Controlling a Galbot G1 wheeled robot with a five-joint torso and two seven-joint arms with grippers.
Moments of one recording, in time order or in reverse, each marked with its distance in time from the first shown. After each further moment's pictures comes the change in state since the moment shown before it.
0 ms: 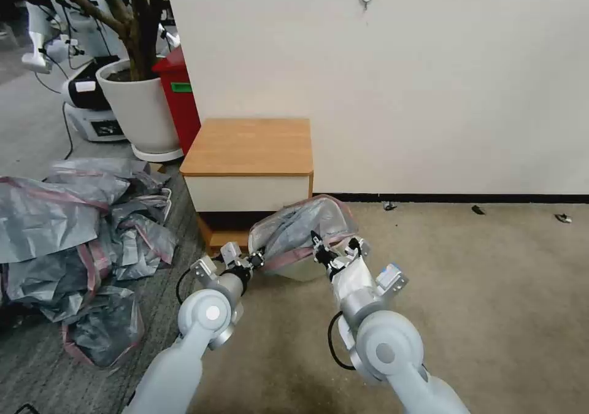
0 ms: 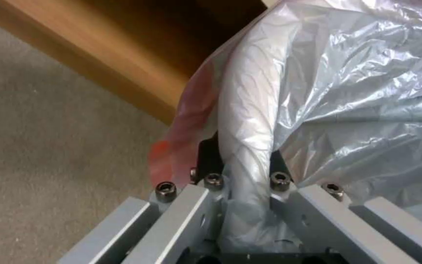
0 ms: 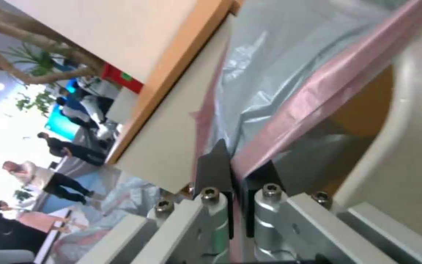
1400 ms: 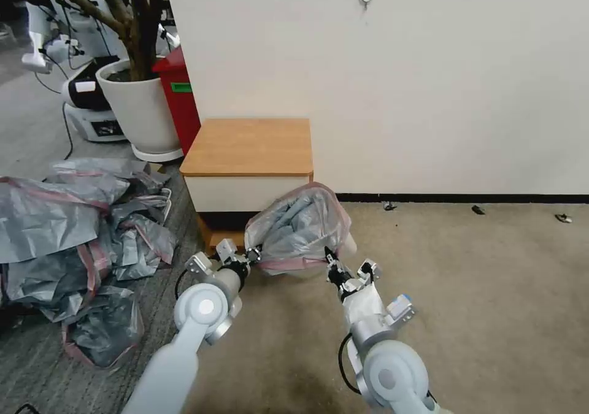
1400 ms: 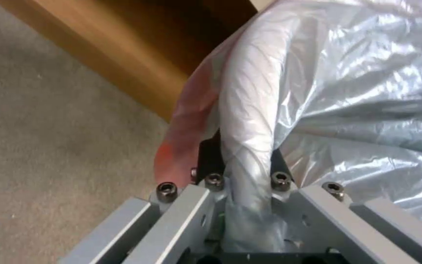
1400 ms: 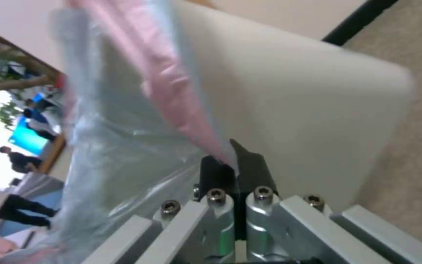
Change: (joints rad) left arm 0.021 0.003 -0.041 -0.075 -0.106 0.015 -0.090; right arm -0.098 -0.009 0.071 -0.125 -0.086 0.112 -0.112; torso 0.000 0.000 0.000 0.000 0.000
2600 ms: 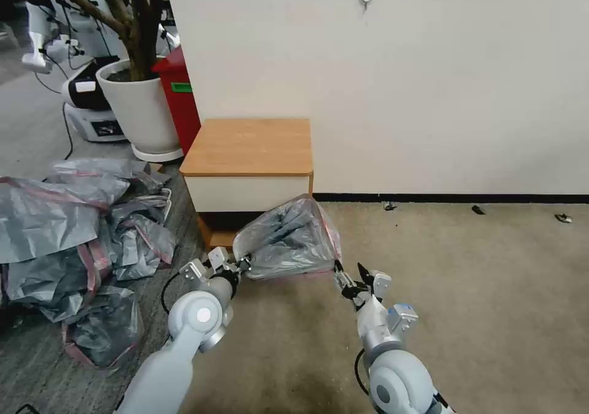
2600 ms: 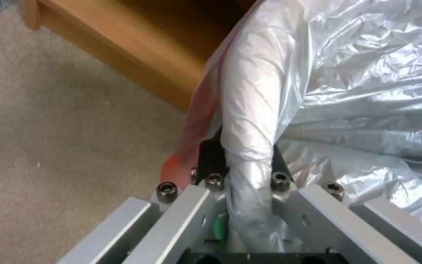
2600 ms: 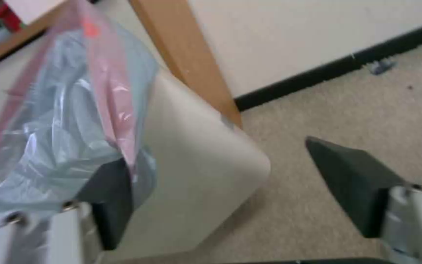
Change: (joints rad) left arm -0.016 0.052 0.017 0.073 0.109 -0.003 0.001; right arm -0.051 -0.084 -0.025 -0.006 -0.364 -0.014 0.061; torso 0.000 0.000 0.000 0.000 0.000
